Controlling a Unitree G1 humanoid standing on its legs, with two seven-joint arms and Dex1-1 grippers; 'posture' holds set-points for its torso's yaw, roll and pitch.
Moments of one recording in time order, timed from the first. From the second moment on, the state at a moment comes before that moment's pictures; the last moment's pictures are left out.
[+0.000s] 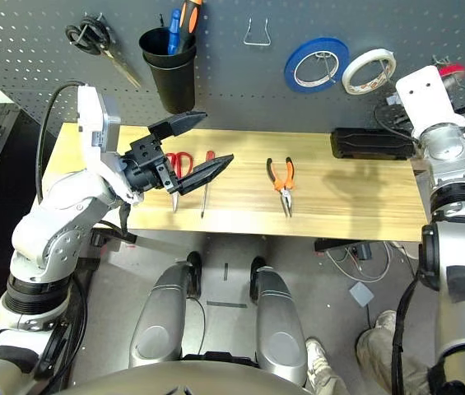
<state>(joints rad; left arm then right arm) -0.42 0.40 -0.10 -0.50 -0.51 0.52 -0.64 -0.85 -0.76 -0.07 1.28 -0.23 -0.54 -0.08</state>
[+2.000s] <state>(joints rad) -0.38 0.65 -0.30 -0.41 -0.17 0.77 -0.68 -0.91 -0.19 -0.07 1.16 0.05 0.46 0.06</state>
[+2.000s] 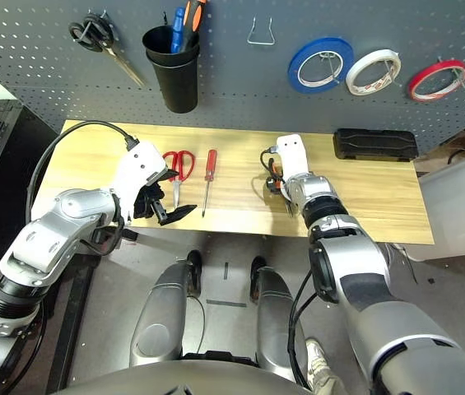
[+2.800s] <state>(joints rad) -0.38 0.56 -0.13 -0.39 -0.25 0.63 -0.69 -0.44 -0.31 0.04 0.30 -0.08 0.19 0.13</state>
